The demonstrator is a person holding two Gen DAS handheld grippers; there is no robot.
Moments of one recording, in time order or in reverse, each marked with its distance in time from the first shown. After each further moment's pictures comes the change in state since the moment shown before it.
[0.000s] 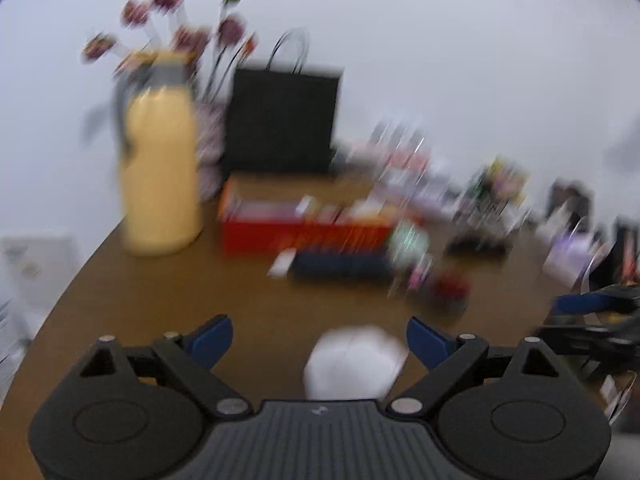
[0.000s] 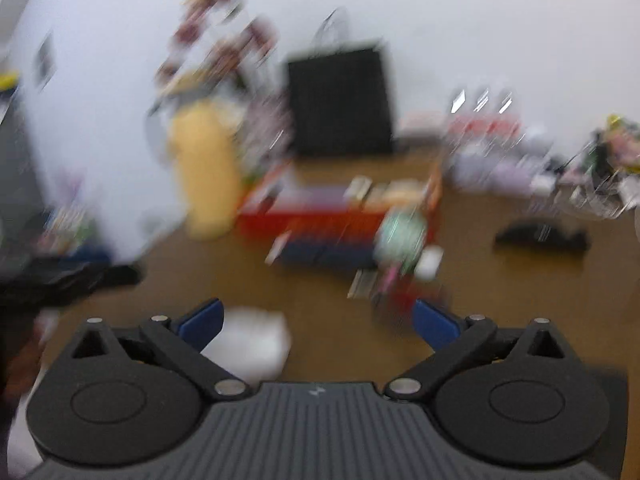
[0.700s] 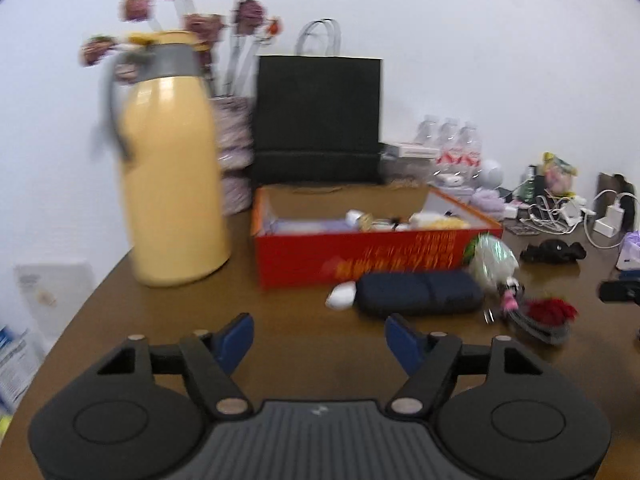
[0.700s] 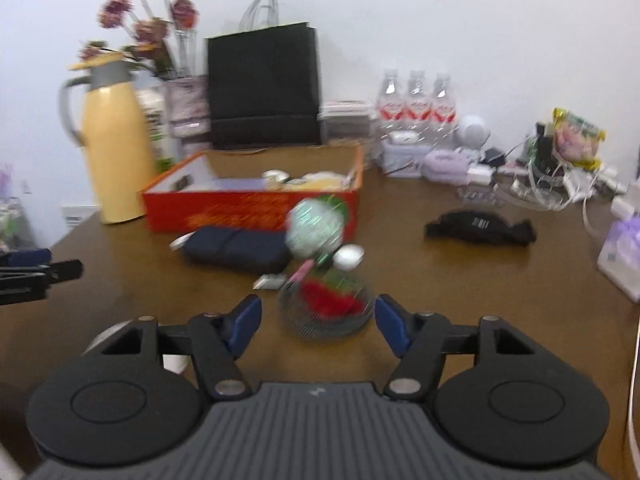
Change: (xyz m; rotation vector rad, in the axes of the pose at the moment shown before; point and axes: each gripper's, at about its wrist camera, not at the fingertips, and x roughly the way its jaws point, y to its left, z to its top) left arm 0.131 0.034 0.043 0.066 -0.082 0.063; right arm 0.087 -0.065 0.042 0.048 -0.073 -0.296
